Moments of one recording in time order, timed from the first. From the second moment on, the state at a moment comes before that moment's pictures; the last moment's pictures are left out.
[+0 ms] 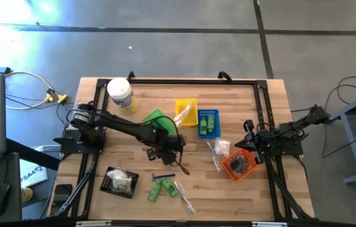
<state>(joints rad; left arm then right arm) -0.15 1.84 1.32 -0.65 -0.07 1.06 0.47 0.01 0.01 0.12 0.26 0.00</state>
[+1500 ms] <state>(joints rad) -0.15 1.85 1.31 -0.60 0.02 1.00 0.47 0.03 0.01 0.10 0.26 0.01</state>
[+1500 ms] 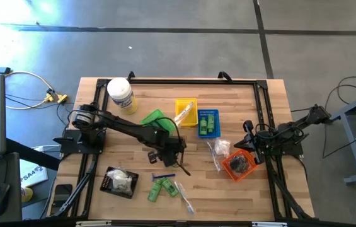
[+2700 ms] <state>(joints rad) 0.18 1.90 1.50 -0.06 0.20 -0.42 0.47 0.03 0.01 0.13 0.26 0.02</state>
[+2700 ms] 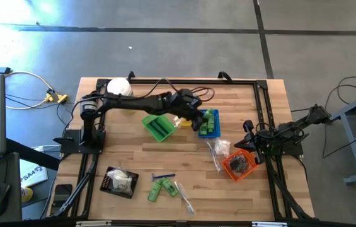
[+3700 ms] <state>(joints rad) 0.20 2.13 1.66 -0.13 0.18 -0.69 0.47 0.03 0.01 0.15 0.26 0.03</state>
